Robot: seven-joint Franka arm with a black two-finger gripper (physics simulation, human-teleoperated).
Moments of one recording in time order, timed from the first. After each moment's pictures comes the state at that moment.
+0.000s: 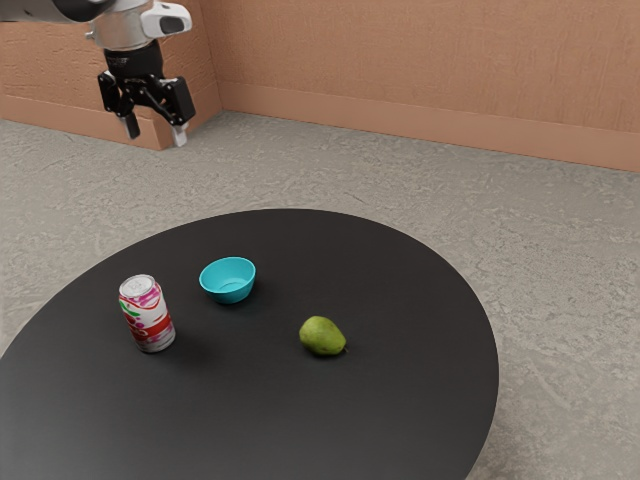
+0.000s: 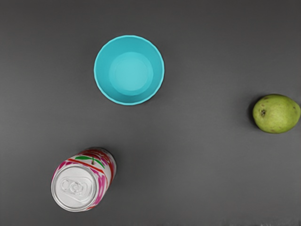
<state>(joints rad) -0.25 0.10 0.37 -1.39 -0.02 1.49 0.06</state>
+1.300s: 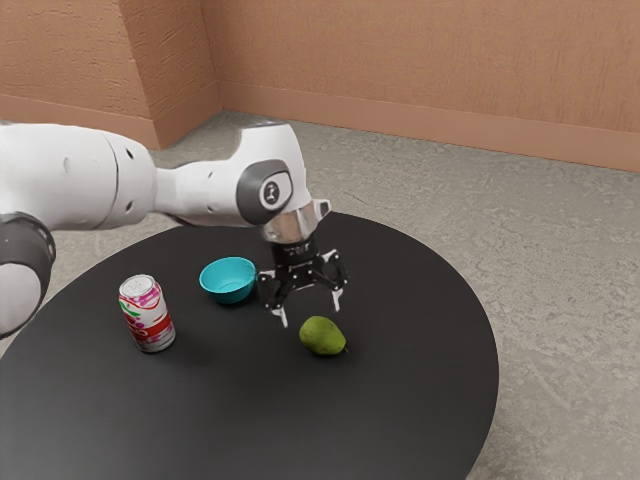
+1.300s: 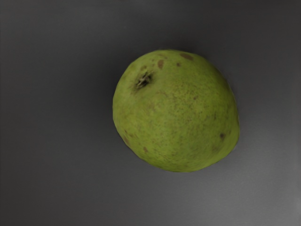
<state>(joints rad) -0.38 0.40 0.23 -1.76 -0.35 1.99 -0.81</state>
